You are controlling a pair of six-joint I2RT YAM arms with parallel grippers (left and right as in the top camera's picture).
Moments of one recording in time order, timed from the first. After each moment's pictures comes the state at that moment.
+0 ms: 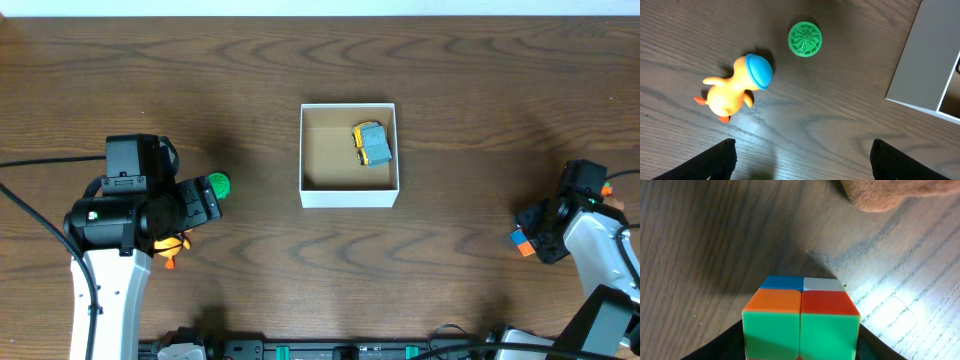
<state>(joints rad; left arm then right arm) 0.05 1.11 1.09 -1.18 0.07 -0.30 -0.40 1.44 0.72 -0.65 0.11 0.69</state>
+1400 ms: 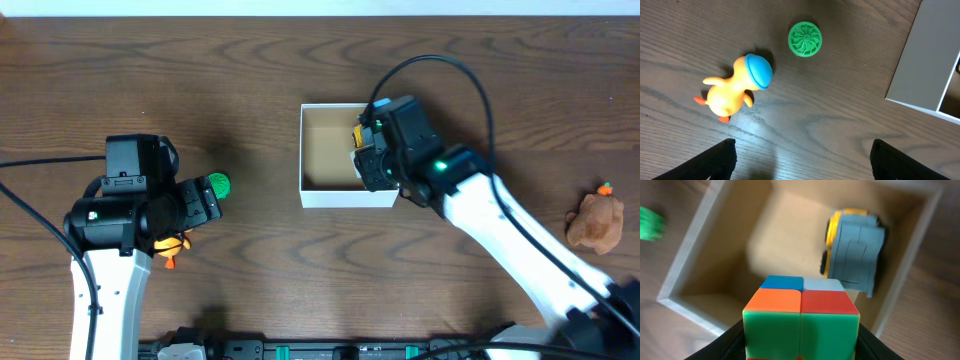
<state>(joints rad) 0.05 1.11 1.09 -1.18 0.07 -0.30 0.55 1.57 1.18 -0.63 -0.03 0.21</state>
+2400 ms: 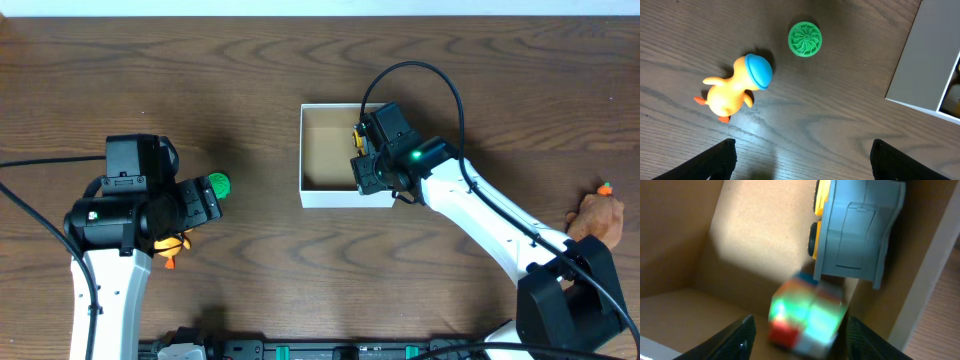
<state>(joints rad) 0.05 1.11 1.09 -1.18 0.07 -0.30 0.55 1.68 1.18 -0.64 0.01 0.25</state>
